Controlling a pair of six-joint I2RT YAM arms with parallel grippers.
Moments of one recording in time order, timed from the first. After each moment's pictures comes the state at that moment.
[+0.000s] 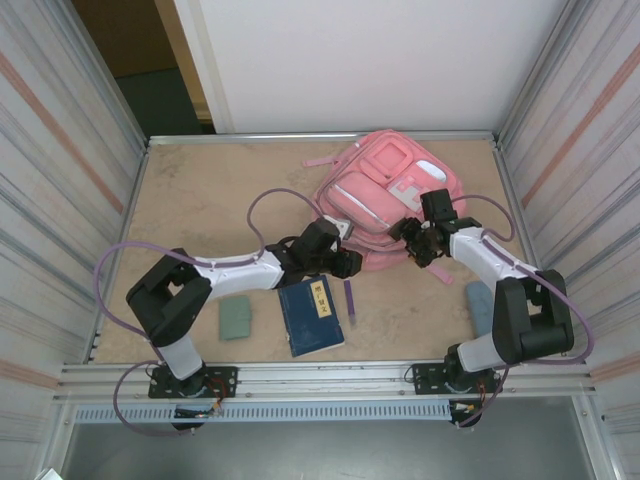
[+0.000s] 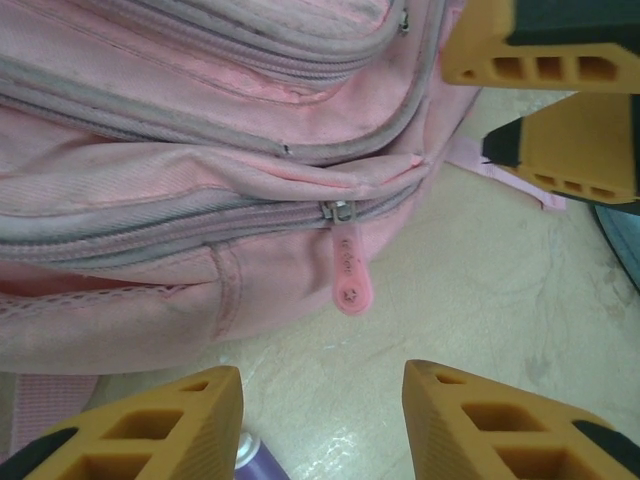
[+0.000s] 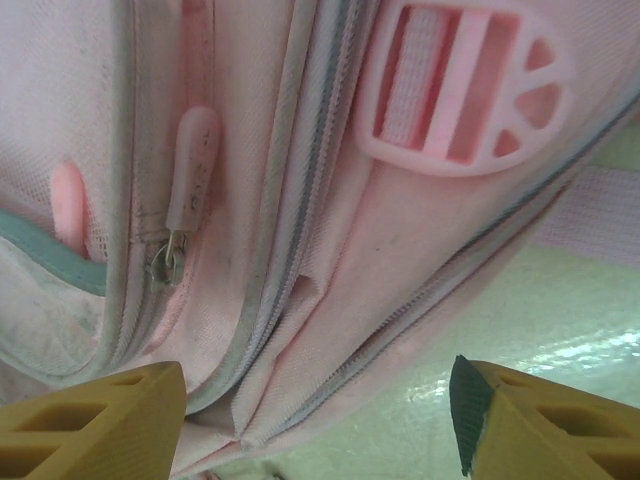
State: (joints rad) left arm -0.91 1.71 0.99 0.02 0.10 -0.53; right arm 0.22 1.45 0.87 -0.50 -0.21 0.97
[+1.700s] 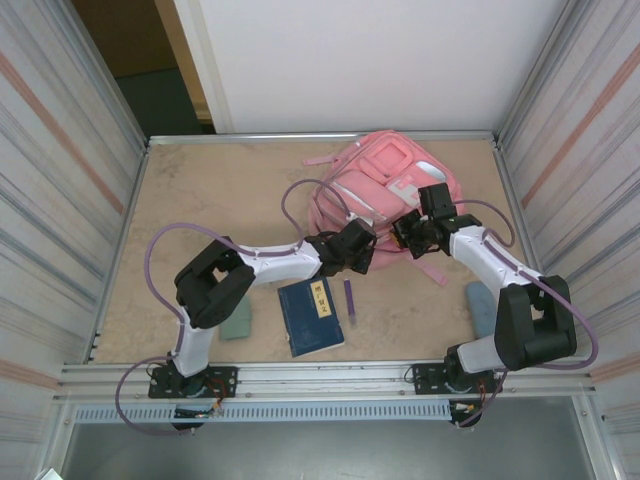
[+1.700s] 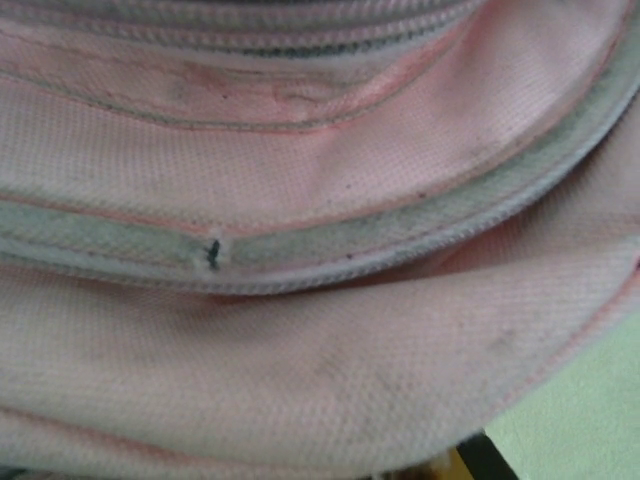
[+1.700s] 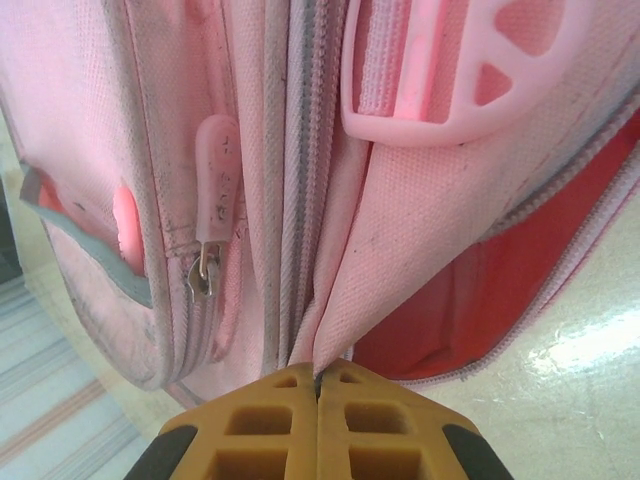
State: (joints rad) left arm -0.98 1.99 1.31 -0.19 -0.19 -0.47; right arm 0.23 1.41 0.90 -0.47 -0.28 1.27
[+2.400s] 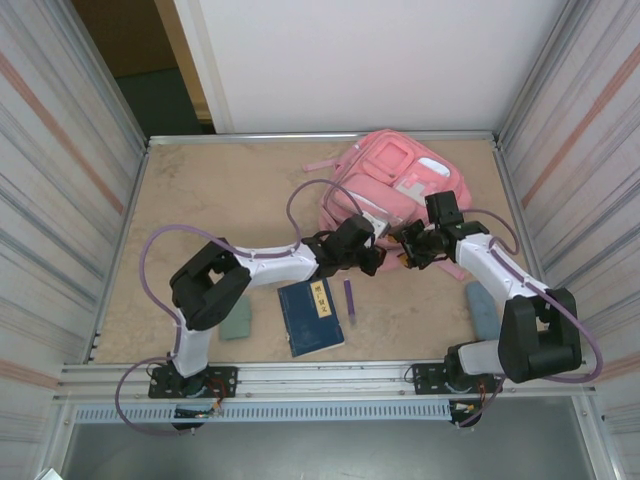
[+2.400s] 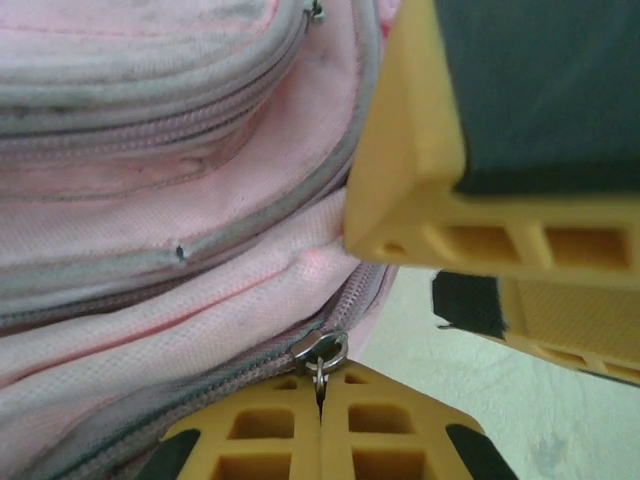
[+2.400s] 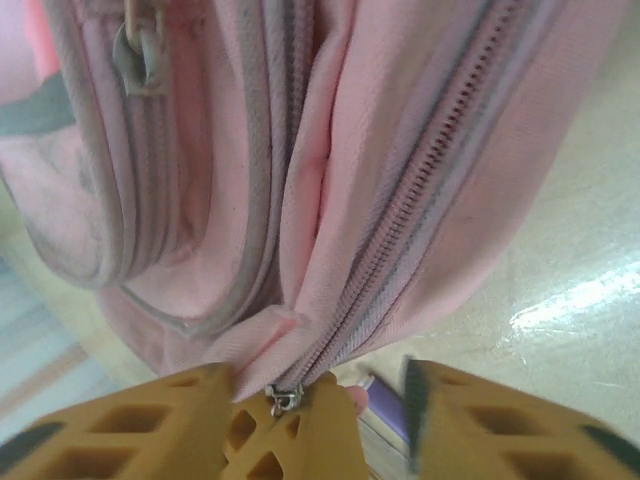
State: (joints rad) left arm -0.98 1.96 1.28 0.02 0.07 -0.36; right arm 0.21 1.34 0.85 -0.56 -0.36 1.24
